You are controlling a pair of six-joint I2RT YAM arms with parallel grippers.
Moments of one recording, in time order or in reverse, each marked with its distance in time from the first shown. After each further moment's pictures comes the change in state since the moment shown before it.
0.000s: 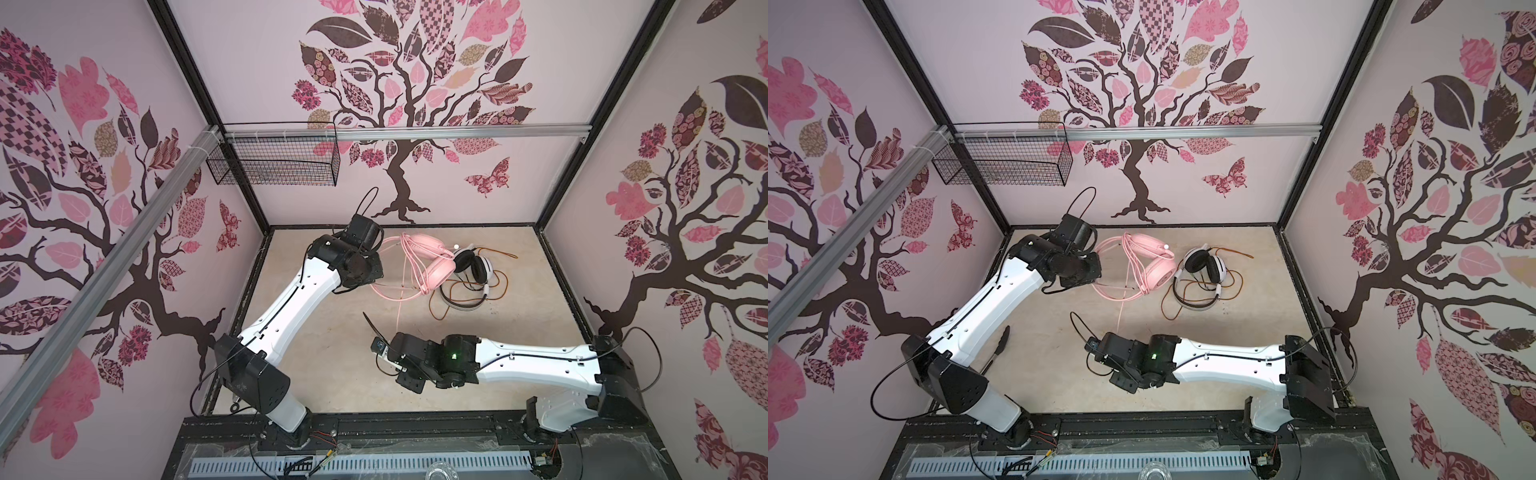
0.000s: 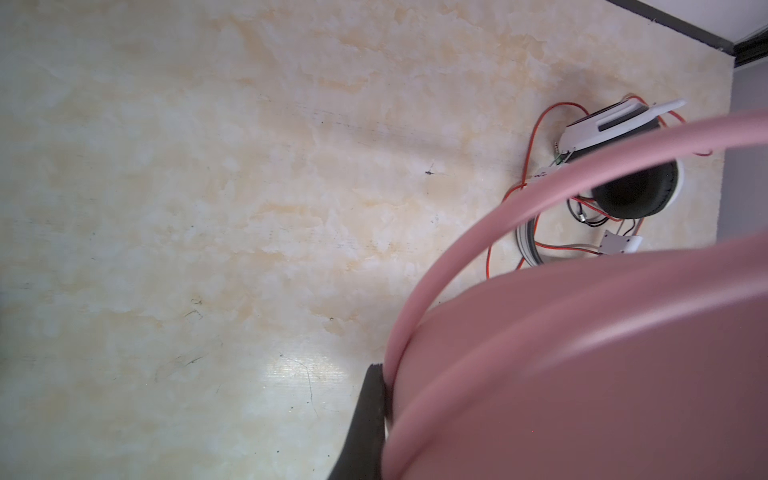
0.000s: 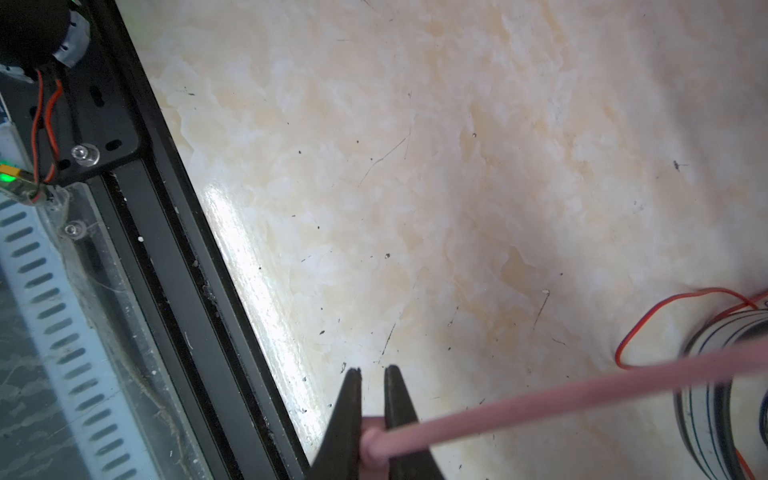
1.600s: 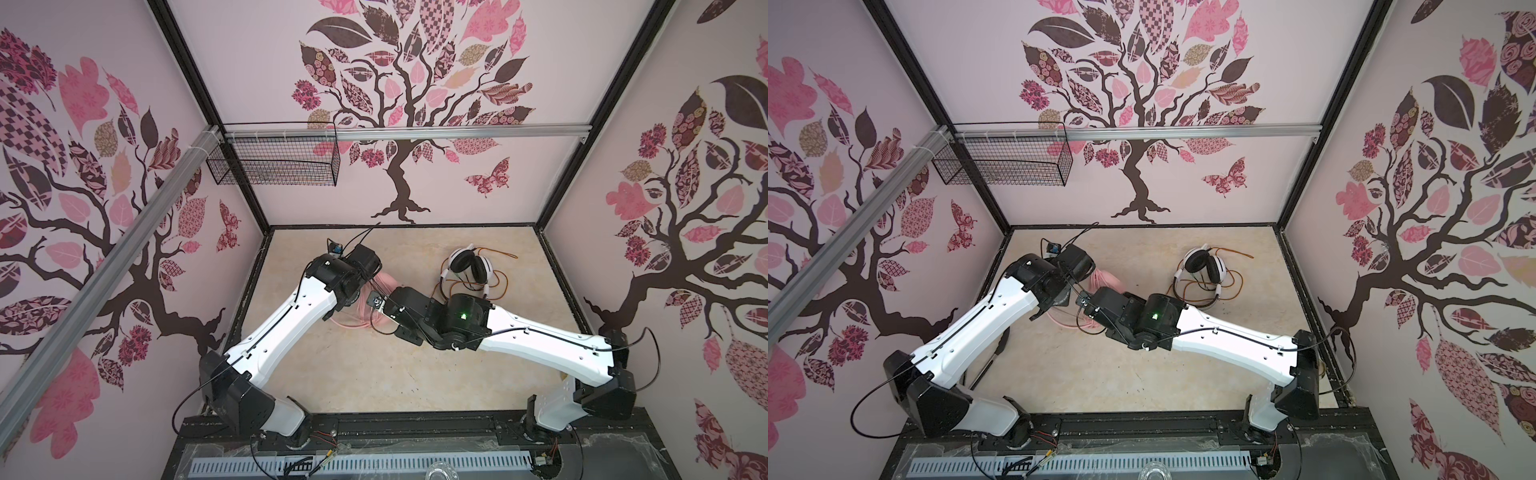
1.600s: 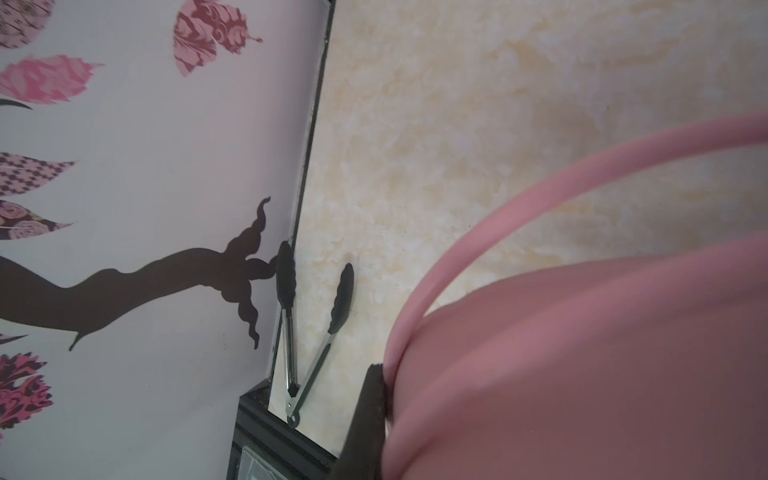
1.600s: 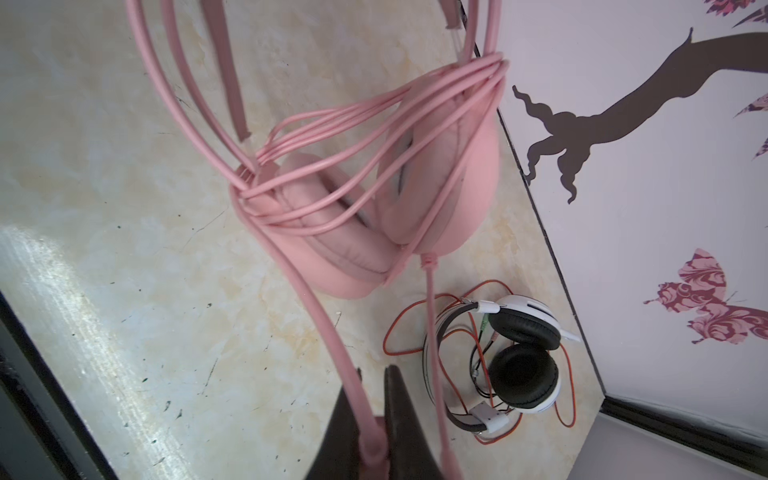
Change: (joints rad) left arm -0.083 -0.155 -0.225 -0.250 -0.616 0.120; right arm -0.092 0.078 0.451 -0.253 0.311 -0.272
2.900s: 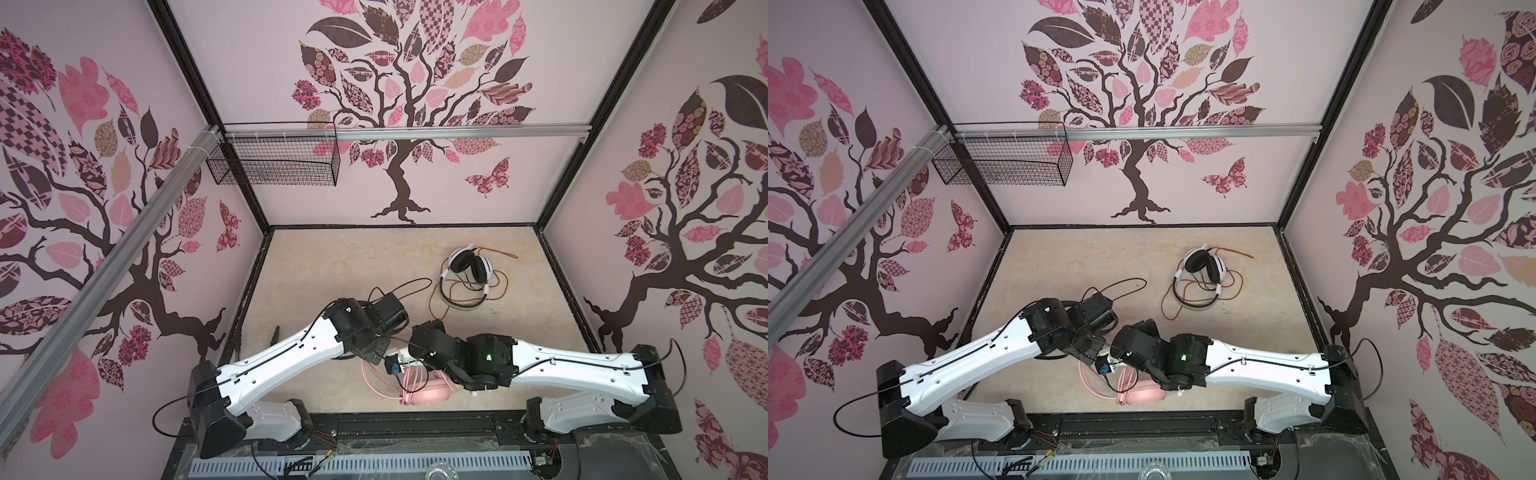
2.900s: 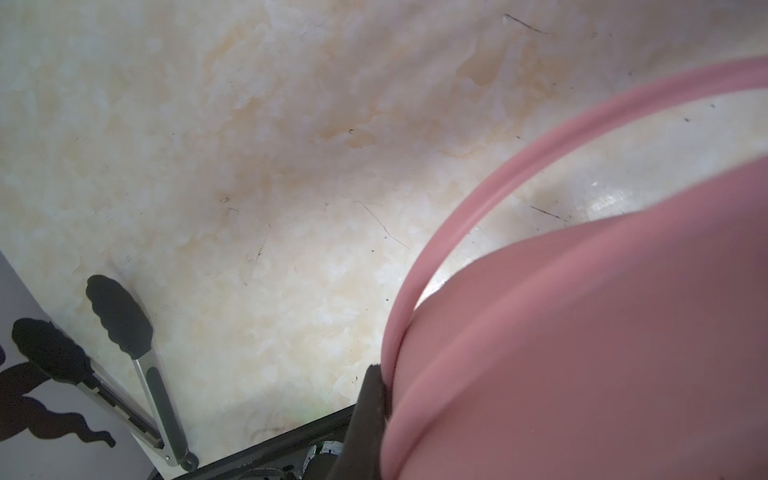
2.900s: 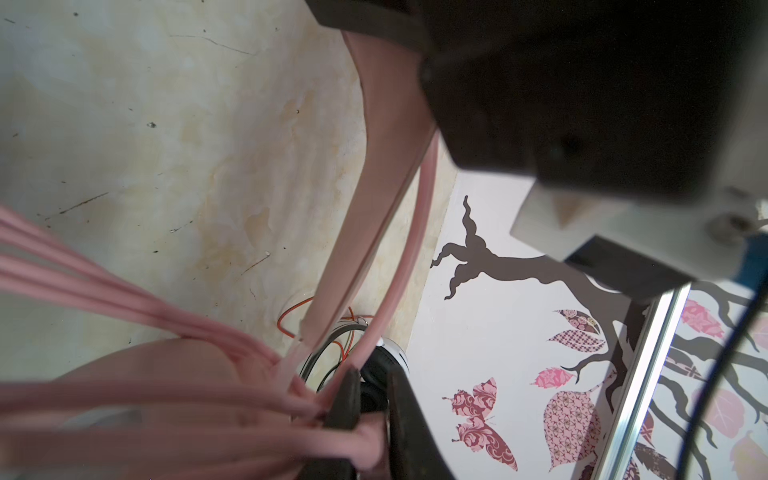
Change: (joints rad) left arm -0.402 -0.129 -0.236 0.103 0.494 0.141; right arm 0.104 -0.278 -0.486 0.304 0.118 -0.766
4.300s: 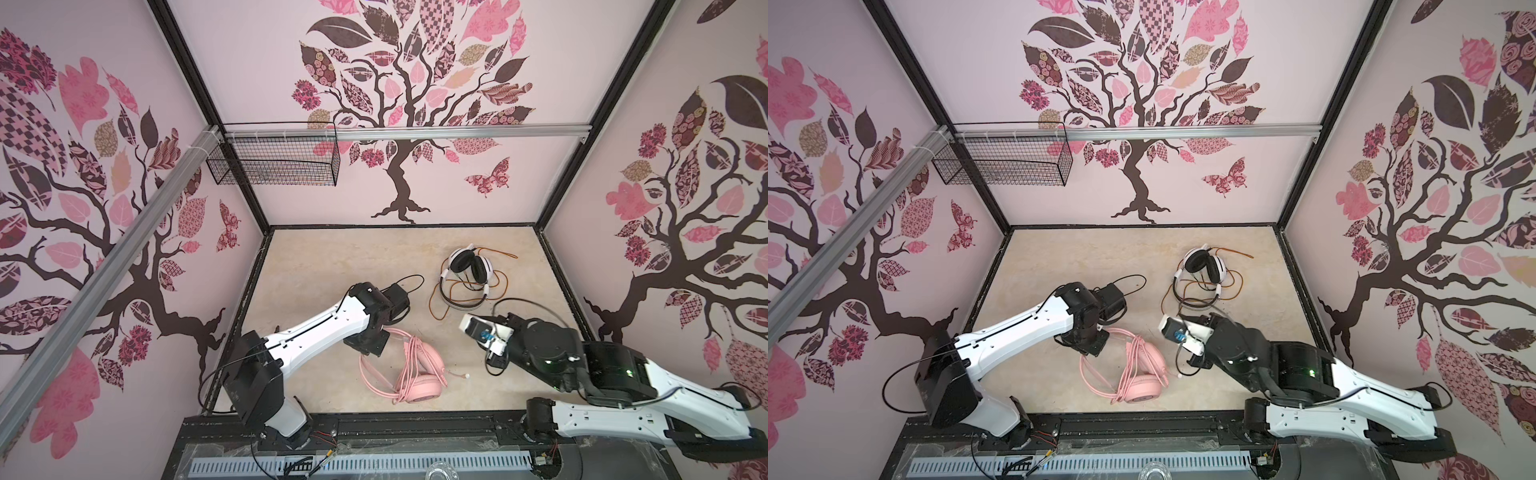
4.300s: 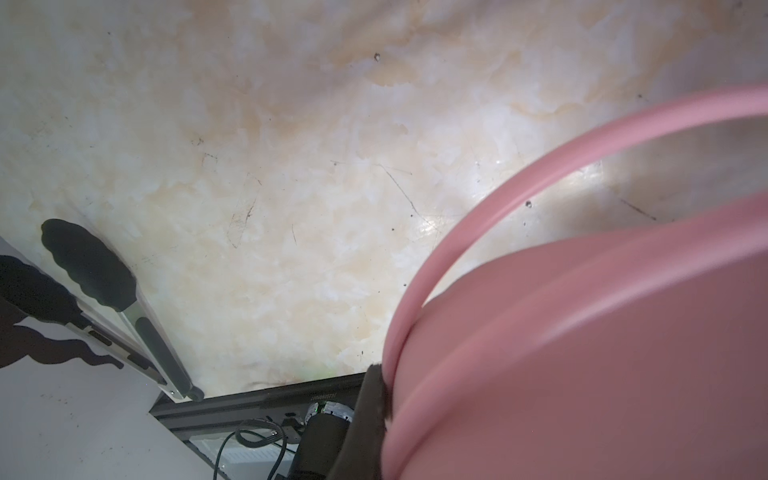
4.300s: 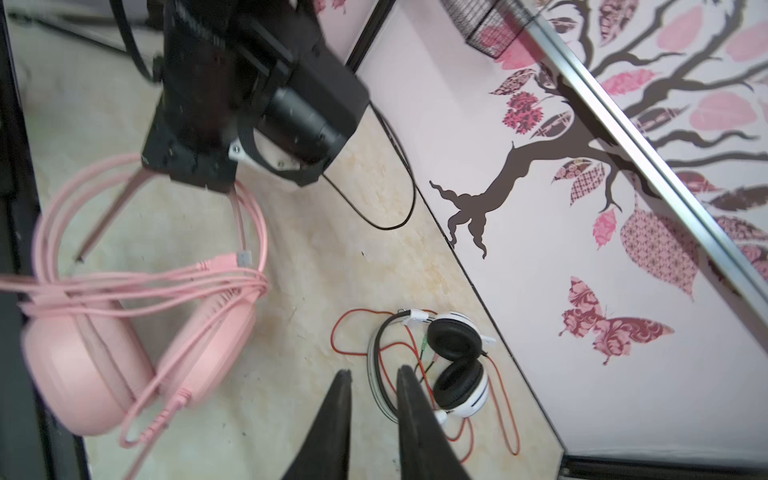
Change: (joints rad) left arm 0.194 0.274 0.064 -0.050 0.090 0.010; right arm -0.010 -0.574 0.003 -0.150 -0.058 0.649
